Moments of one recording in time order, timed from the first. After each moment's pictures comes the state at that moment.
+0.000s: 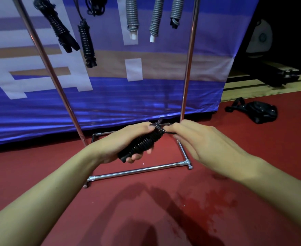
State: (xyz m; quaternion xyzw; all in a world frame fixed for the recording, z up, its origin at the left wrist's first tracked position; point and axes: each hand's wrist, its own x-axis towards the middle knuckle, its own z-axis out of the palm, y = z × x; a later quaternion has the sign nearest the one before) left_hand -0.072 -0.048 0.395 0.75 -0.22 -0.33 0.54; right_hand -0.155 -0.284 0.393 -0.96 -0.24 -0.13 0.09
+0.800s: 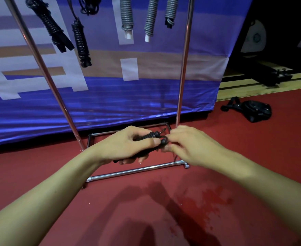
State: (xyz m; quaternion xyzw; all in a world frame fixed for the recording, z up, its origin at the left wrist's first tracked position) left_hand -0.081 -0.054 0.397 0.80 -0.32 -0.27 0.43; right_hand -0.123 -0.290 0.361 -0.95 -0.24 -0.10 0.17
